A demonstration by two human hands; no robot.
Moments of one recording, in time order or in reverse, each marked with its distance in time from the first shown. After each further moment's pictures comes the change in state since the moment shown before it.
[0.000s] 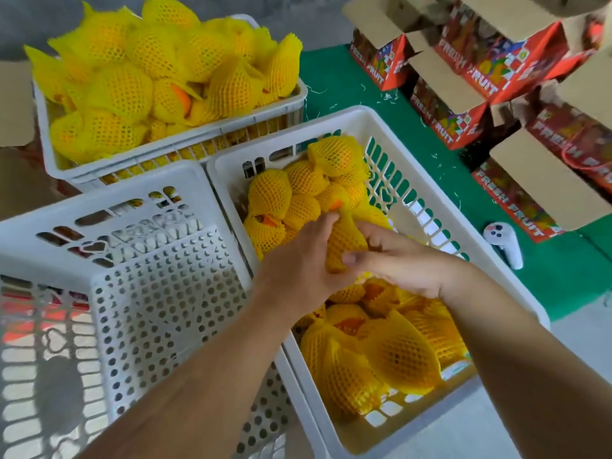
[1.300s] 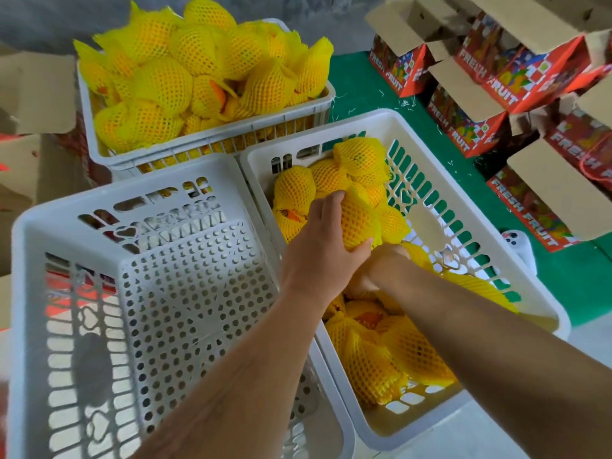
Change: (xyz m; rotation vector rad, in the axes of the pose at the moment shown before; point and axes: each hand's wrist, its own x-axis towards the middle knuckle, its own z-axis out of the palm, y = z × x) left_hand -0.002 0.000 -0.002 -0.098 0.290 -0.122; right_hand 0.082 0.026 0.048 -1.461 -0.113 0.654
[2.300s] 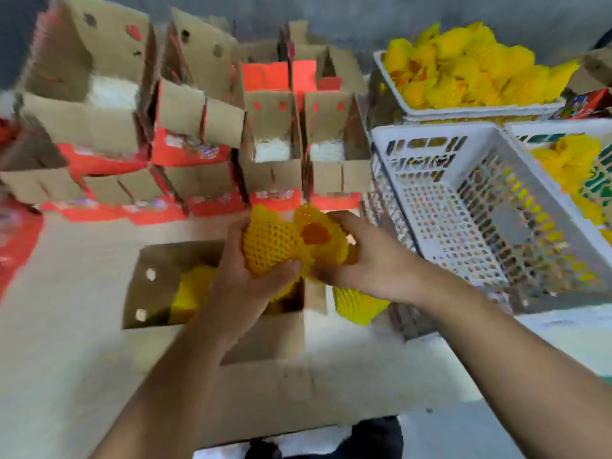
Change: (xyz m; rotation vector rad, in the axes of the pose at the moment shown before) left_hand -0.431 -0.294 -0.418 -0.748 0.282 -0.409; right_hand -0.357 -0.479 -0.003 0.871 0.547 -0.964
